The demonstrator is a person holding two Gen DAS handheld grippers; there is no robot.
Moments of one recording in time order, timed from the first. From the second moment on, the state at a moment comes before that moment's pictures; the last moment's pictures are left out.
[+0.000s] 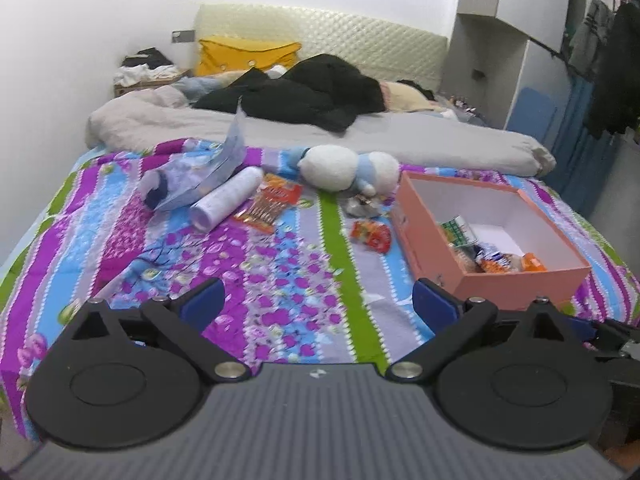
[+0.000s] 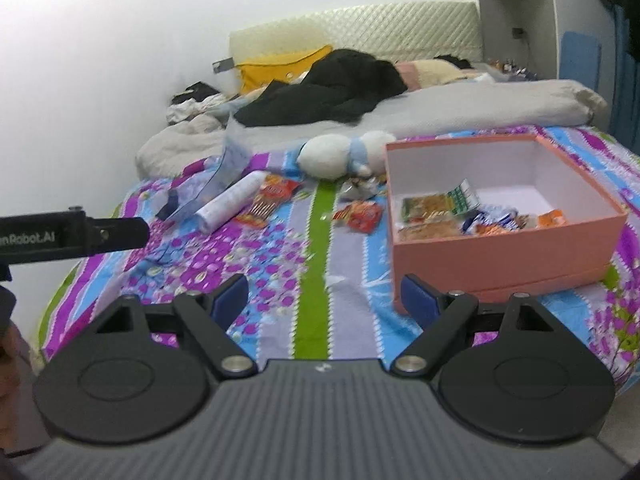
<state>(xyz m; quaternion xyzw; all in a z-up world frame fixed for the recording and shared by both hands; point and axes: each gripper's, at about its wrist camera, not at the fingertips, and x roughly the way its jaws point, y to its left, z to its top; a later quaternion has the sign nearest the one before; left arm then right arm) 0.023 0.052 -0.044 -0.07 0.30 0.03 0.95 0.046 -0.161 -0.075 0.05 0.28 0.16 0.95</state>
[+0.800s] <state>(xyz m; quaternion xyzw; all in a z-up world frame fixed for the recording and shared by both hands) 0.133 0.124 -0.089 -0.09 0.36 0.05 0.93 0.129 -0.090 -0.089 -0.01 0.29 0.16 0.94</state>
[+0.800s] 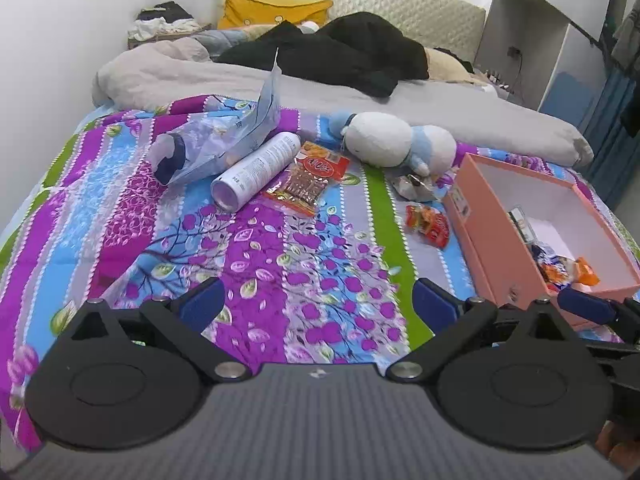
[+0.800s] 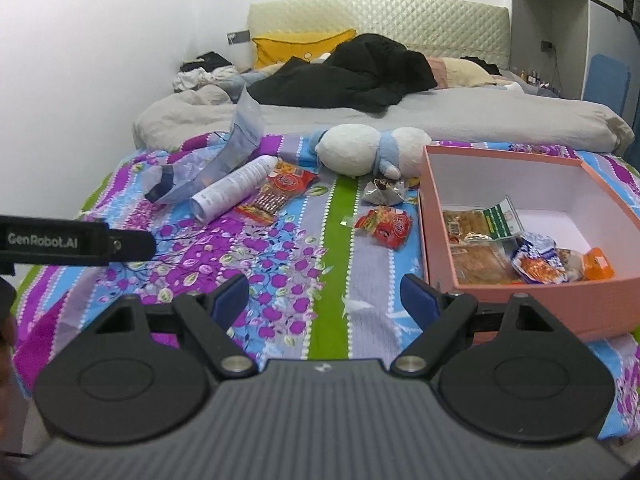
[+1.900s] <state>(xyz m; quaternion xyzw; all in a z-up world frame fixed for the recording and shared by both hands) 0.441 0.149 -0.246 0.13 0.42 -0.03 0.90 0.348 -0.006 -0.212 -0.26 0.33 0.10 0.90</state>
